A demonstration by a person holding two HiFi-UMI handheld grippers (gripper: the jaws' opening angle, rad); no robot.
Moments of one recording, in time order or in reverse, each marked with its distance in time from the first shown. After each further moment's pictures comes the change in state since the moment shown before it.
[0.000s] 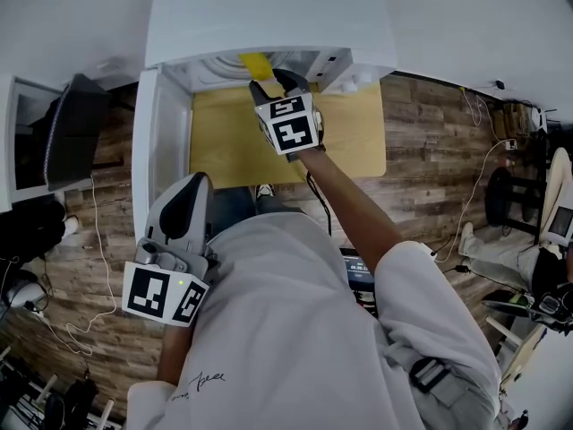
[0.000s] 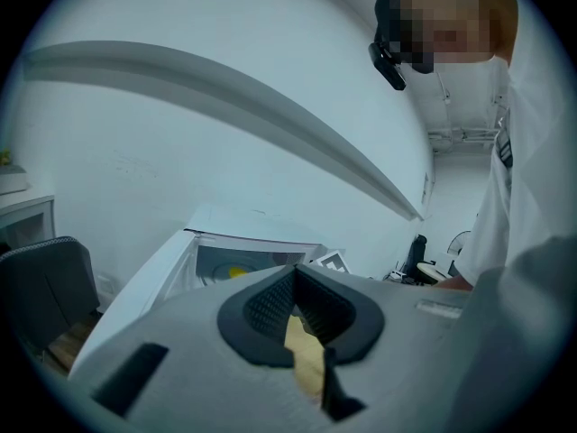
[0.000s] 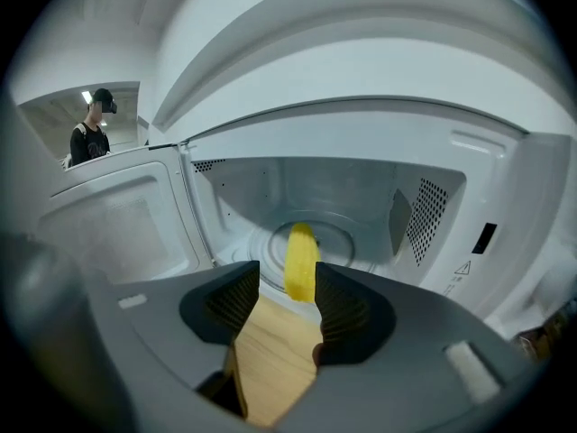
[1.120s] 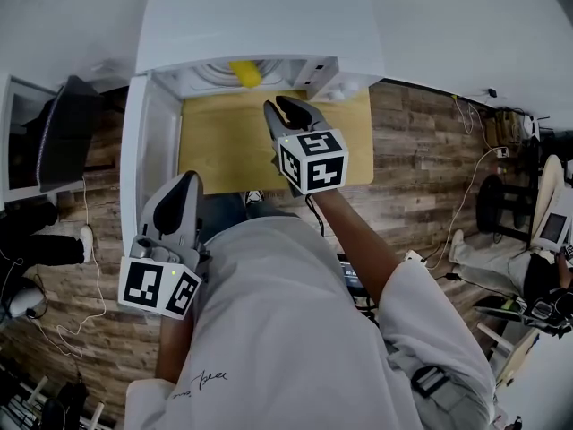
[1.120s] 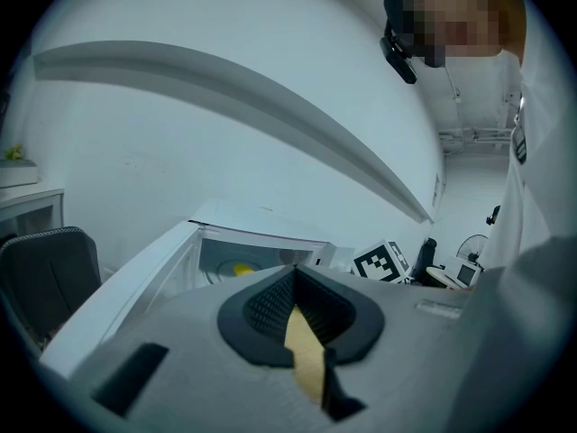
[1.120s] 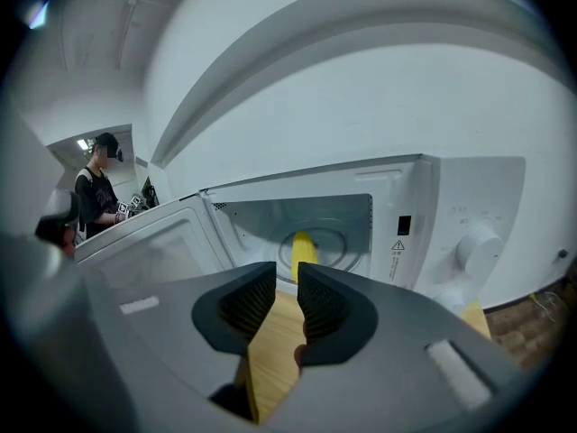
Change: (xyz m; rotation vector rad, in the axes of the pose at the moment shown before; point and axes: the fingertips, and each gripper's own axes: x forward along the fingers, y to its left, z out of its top) left arm 0.015 0.005 -0.011 -0.033 -0.010 0.053; right arm -0.081 -0.008 0.004 0.187 -0.075 0.072
